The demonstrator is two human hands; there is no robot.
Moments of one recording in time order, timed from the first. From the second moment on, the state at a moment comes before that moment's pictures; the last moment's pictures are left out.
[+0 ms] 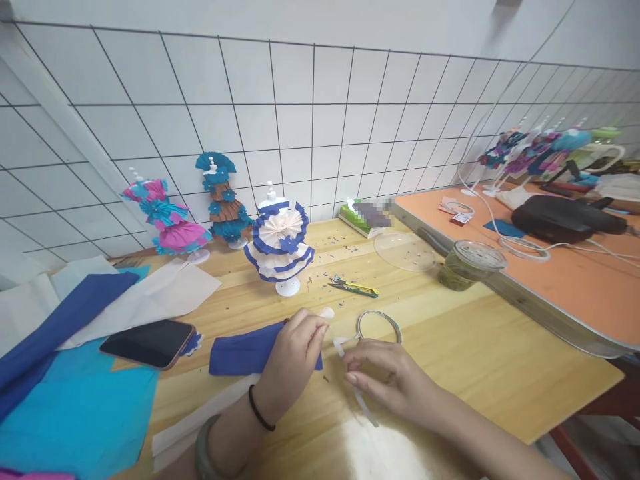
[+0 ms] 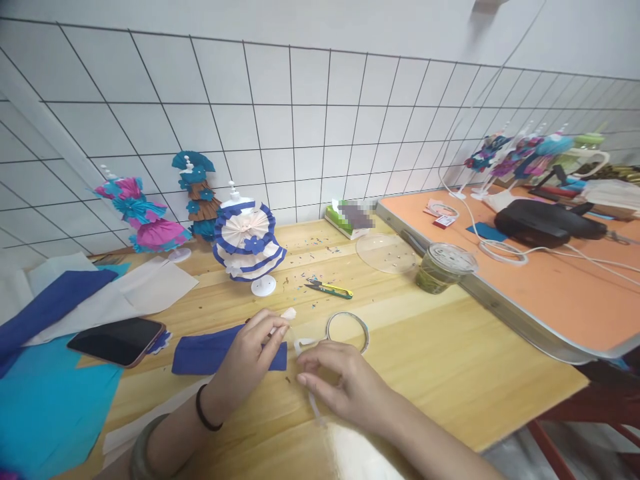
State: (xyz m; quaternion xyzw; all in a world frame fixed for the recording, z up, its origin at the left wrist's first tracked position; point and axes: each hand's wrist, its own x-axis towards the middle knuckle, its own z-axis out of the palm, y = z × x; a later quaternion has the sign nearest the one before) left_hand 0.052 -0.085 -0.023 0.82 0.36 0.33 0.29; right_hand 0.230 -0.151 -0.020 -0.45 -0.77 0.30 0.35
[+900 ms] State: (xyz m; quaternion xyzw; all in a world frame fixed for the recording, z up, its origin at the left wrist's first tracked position) left_hand 0.047 -0.083 -0.021 0.84 0.35 0.37 0.21; right_hand 0.211 -0.107 -0.018 -0.44 -0.60 0.53 0.40
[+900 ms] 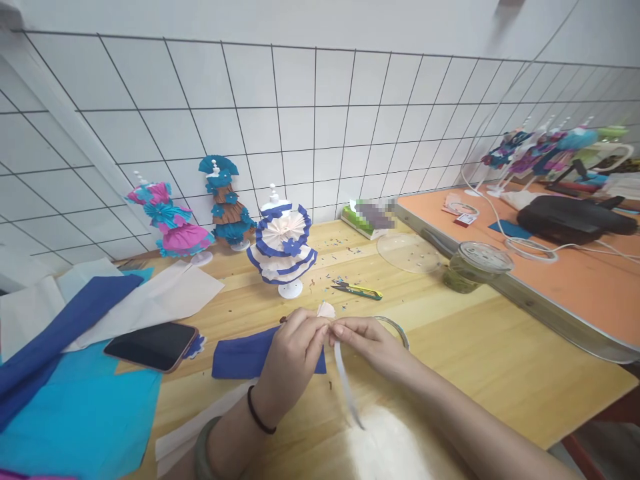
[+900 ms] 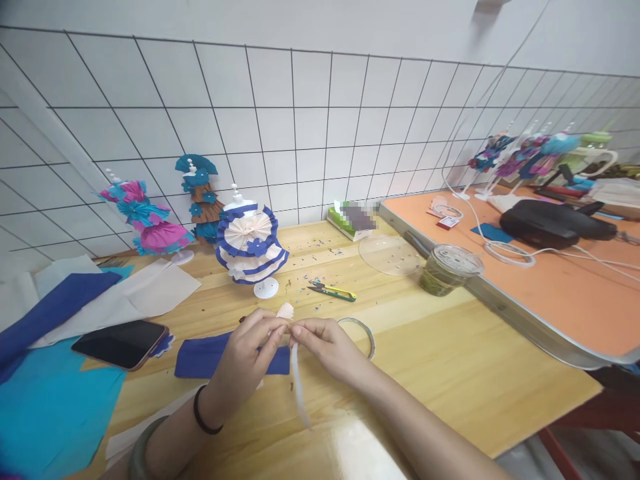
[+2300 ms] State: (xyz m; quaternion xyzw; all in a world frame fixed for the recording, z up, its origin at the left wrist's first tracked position) left_hand 0.056 -0.081 -0.021 0.66 0.47 0.34 0.48; right_hand 0.206 -0.114 -0.039 -0.47 -0.57 0.50 0.45
